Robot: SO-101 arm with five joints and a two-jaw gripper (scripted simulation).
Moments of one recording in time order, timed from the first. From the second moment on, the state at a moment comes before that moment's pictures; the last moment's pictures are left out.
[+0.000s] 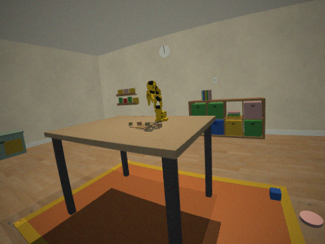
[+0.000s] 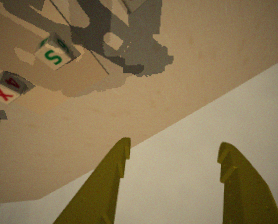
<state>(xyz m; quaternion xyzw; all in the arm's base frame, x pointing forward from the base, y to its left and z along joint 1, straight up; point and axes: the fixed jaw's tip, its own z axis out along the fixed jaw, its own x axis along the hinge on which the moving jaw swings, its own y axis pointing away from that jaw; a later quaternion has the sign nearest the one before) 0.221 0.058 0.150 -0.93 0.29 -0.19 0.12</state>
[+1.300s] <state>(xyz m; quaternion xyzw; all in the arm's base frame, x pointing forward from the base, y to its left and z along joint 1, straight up) 0.212 0.092 0.145 -0.98 0.01 -0.20 0.09</state>
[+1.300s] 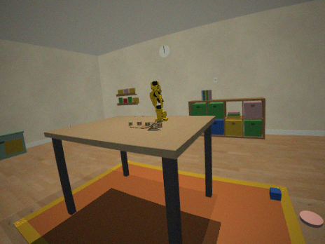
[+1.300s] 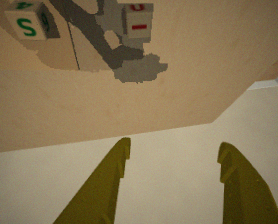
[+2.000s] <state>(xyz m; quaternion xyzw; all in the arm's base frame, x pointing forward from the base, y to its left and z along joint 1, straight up) 0.210 0.091 0.079 -1.00 0.01 -0.05 0.02</state>
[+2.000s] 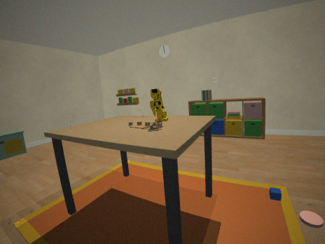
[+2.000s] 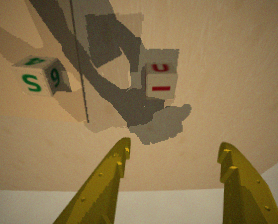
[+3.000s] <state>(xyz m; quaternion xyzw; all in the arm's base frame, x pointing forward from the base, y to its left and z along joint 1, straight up) 0.202 0.087 0.044 -1.00 0.01 0.03 -0.01</state>
